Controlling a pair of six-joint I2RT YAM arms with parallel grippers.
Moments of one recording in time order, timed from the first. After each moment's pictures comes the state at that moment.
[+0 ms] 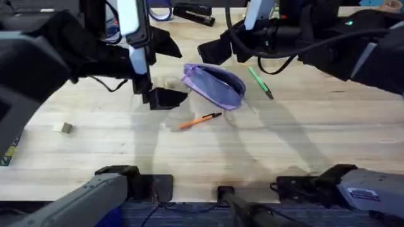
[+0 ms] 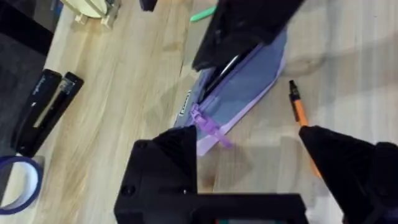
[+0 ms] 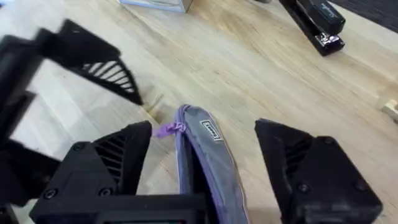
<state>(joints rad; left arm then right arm) 0.03 1.22 0.96 -0.89 0.82 1.34 0.51 1.42 1.03 -0.18 -0.30 0.01</state>
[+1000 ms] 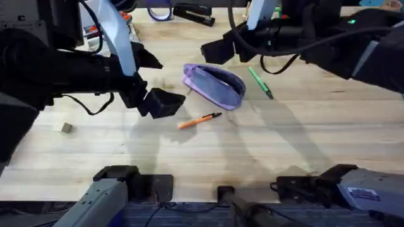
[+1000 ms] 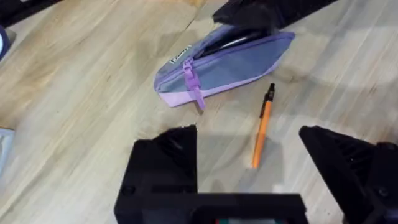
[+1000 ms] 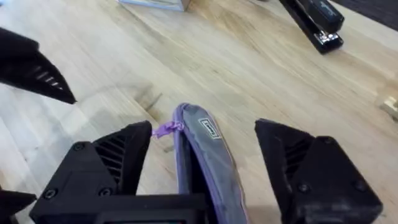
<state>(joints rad) 0.03 0.99 0.96 -1.02 0.65 0.78 0.49 1.42 1.03 -0.20 -0.30 0.01</state>
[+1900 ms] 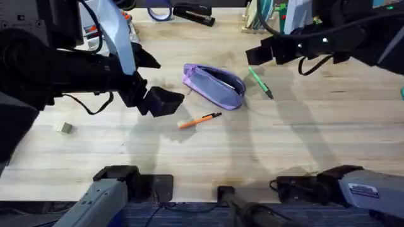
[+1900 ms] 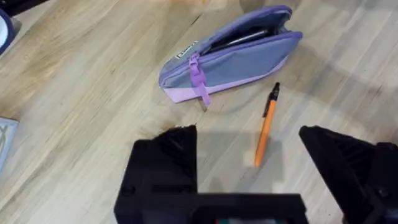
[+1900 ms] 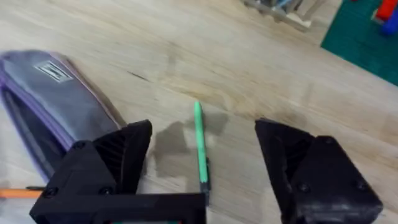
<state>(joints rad) 0.03 0.99 0.96 -1.01 0.63 0.75 0.28 1.40 1.03 -0.49 -0.01 -0.10</state>
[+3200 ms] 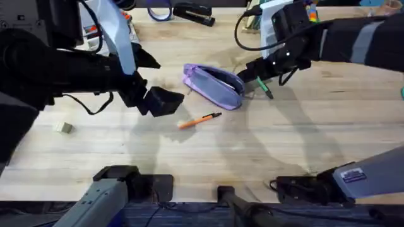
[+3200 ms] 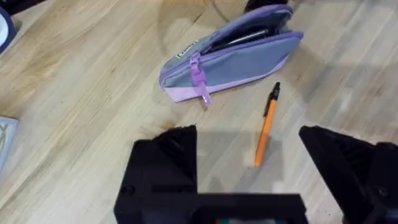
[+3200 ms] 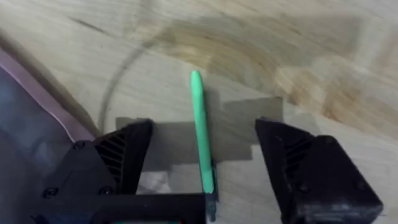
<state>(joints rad) 0.03 0.99 0.96 -1.01 0.62 0.75 0.28 1.73 1.04 -0.49 -0.02 -0.07</state>
